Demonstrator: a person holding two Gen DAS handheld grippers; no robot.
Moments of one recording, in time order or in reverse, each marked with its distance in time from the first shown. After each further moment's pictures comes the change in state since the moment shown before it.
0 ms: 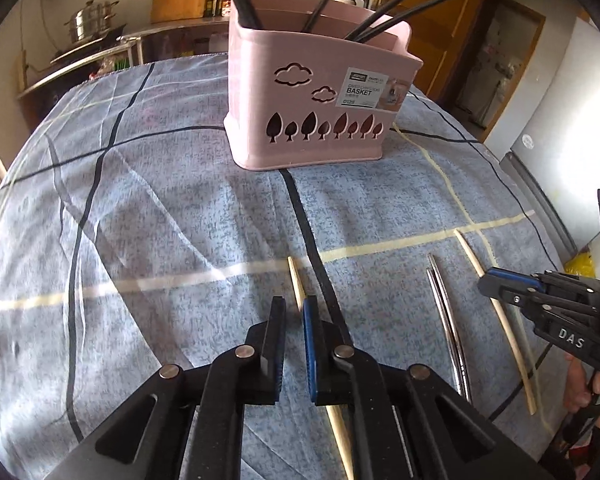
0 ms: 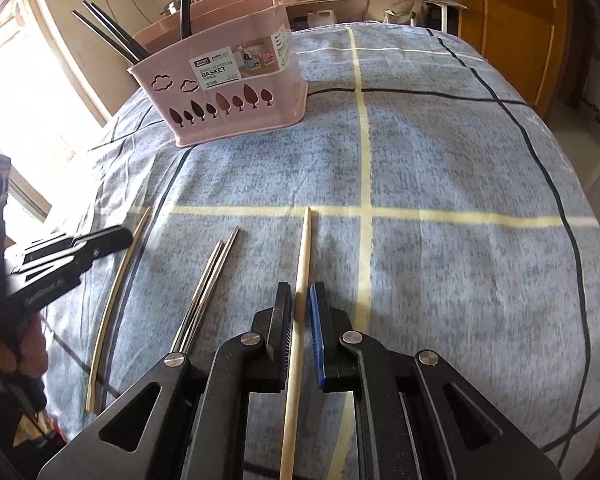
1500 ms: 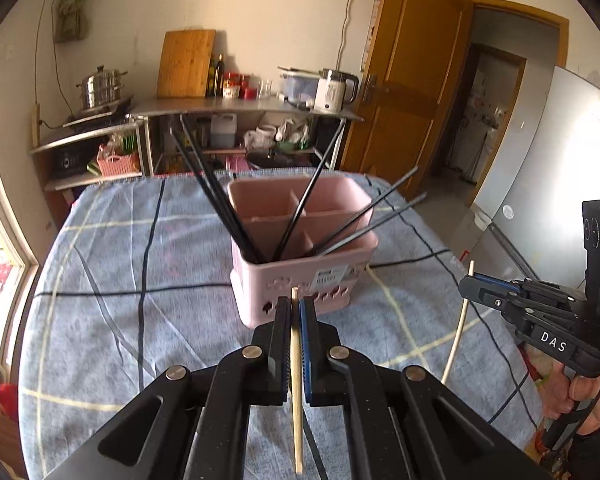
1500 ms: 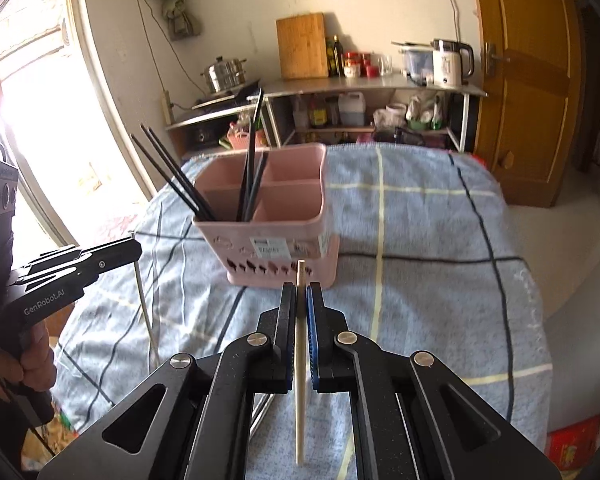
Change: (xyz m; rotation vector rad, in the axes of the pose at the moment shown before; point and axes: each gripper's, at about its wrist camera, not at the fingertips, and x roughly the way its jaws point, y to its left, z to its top) left arm -0.110 -0.016 0.094 0.021 -0.267 -0.008; right arm -0.092 0.025 0.090 -0.089 -0.265 0.057
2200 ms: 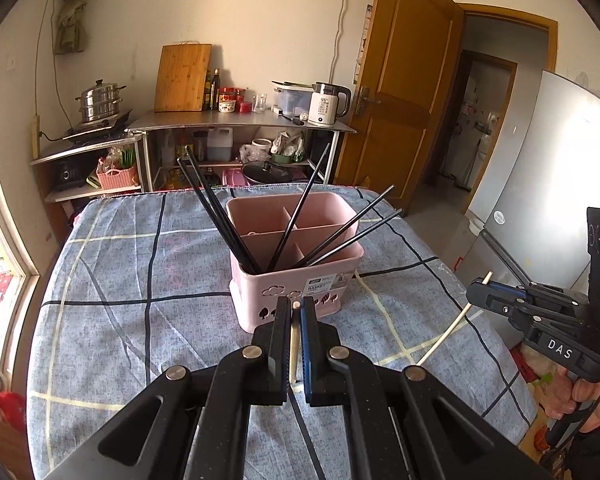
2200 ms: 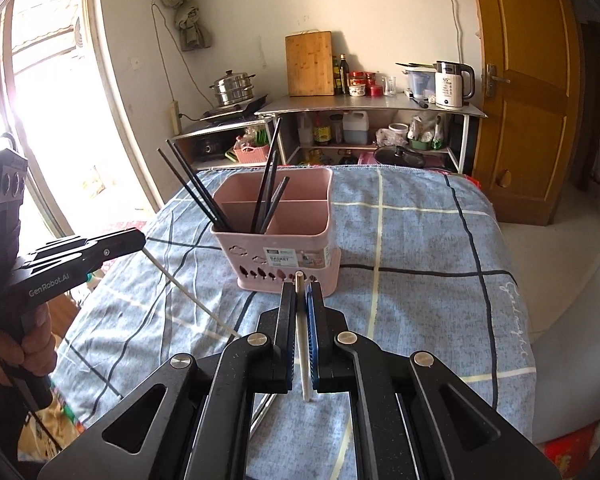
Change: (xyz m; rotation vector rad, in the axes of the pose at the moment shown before) left arm -0.030 -0.007 -0.004 0.014 -0.033 -0.010; right arm -0.033 0.006 -0.006 -0.040 -0.045 0.004
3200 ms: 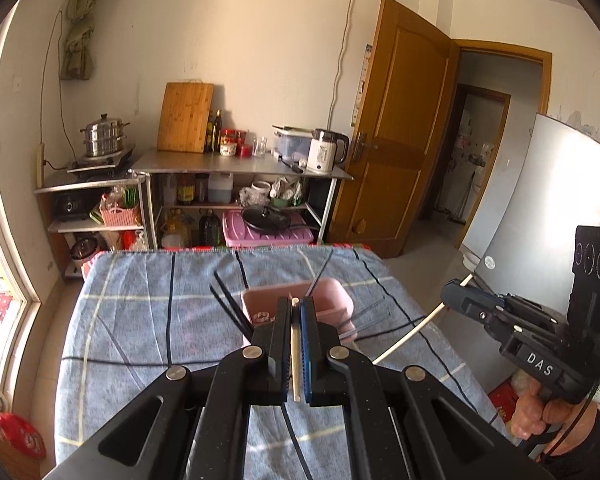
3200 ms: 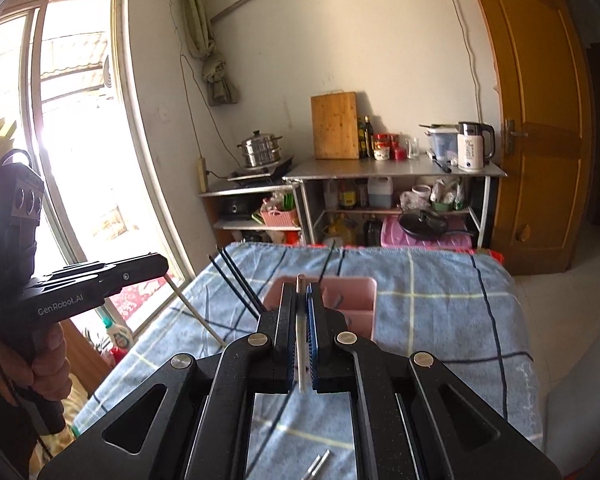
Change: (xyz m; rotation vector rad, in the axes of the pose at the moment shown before) left arm -0.054 0.013 0.083 -0.015 -0.138 -0.014; right arm -0.022 0.036 0.076 -0.024 -0.223 0.081
